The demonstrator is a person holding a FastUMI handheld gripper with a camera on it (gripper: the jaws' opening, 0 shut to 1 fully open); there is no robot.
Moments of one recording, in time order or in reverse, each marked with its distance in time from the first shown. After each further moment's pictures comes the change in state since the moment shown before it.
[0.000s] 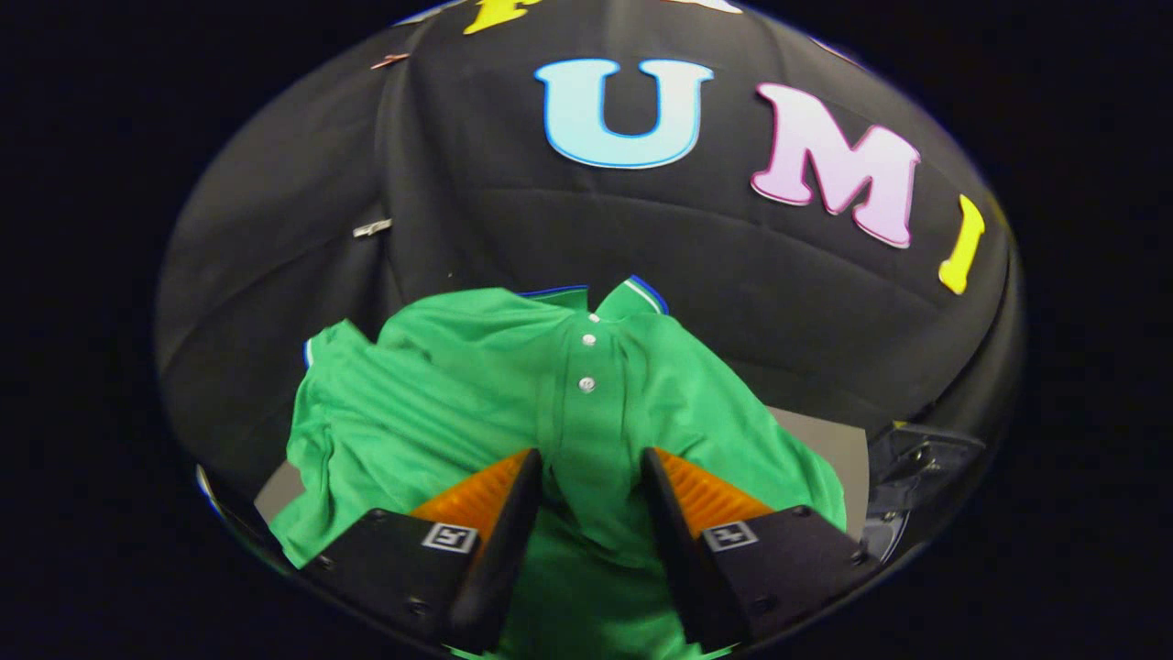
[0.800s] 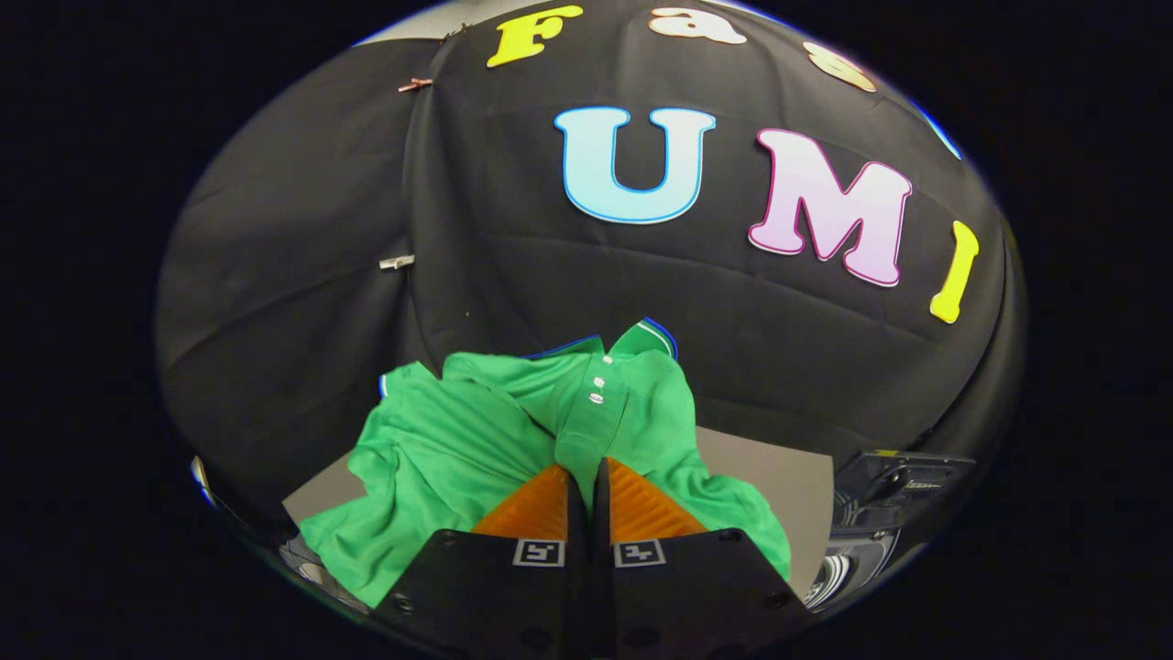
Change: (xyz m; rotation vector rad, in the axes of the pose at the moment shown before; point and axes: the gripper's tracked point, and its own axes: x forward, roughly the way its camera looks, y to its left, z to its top) arm -0.066 -0.006 0.038 0.028 -0.130 -0.004
